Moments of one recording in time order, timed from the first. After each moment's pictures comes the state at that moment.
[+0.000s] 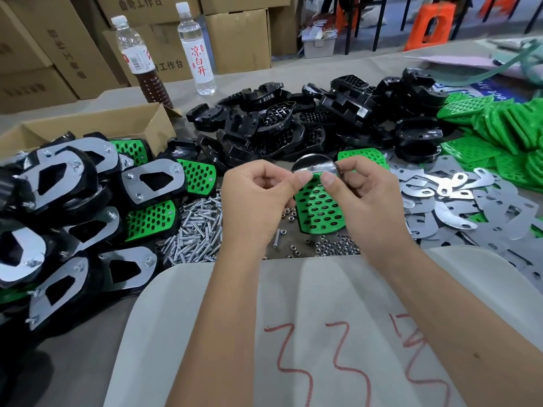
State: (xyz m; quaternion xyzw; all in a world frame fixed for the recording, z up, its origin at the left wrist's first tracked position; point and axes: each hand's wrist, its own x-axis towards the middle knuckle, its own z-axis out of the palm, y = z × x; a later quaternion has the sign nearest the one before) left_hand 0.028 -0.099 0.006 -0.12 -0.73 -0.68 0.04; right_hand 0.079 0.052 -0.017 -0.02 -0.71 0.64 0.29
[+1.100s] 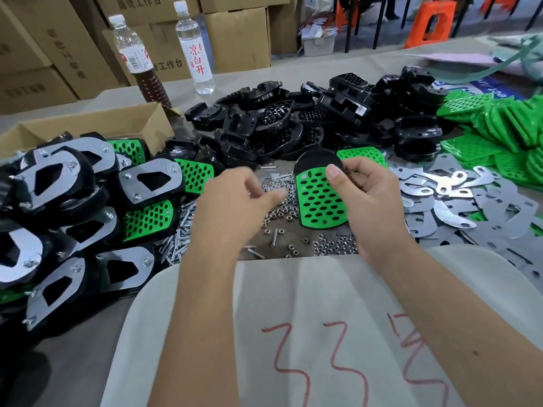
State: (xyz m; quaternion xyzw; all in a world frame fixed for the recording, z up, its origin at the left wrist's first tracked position) left_hand 0.026 -0.127 0.023 -0.08 -0.94 -0.32 0.01; right_hand 0.076 0.052 -0.018 -0.11 -0.65 0.71 0.24
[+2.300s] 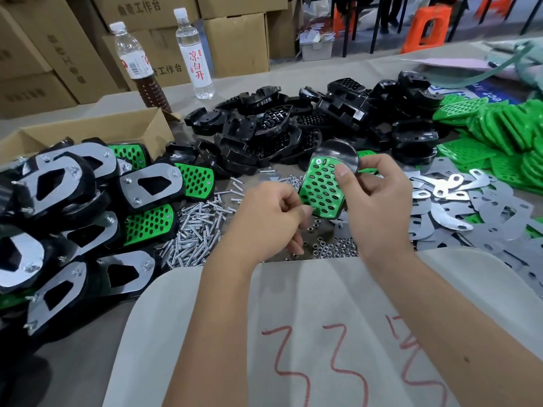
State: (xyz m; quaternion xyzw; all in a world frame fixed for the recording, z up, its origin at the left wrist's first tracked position) left_hand 0.030 -0.101 0.003 -0.18 -0.83 -0.51 -0.15; right_hand 0.071 0.058 -0.030 -0.12 -0.66 0.63 0.38
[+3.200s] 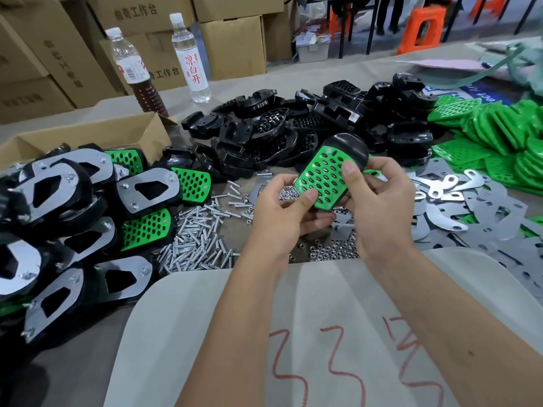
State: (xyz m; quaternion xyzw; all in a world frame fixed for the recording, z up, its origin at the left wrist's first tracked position) left_hand 0.035 -0.066 -0.018 -0.07 -0.59 -0.79 -0.17; right_hand 0.073 0.060 -0.022 -0.14 -0.56 0.74 0.33
